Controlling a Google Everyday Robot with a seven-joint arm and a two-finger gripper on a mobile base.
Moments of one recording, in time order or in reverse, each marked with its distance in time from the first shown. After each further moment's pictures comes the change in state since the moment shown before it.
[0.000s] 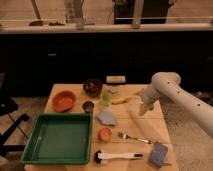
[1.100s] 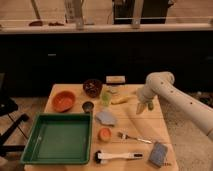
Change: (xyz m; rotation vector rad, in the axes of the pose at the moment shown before) arm -0.010 -0.012 0.019 0.009 0.047 -0.052
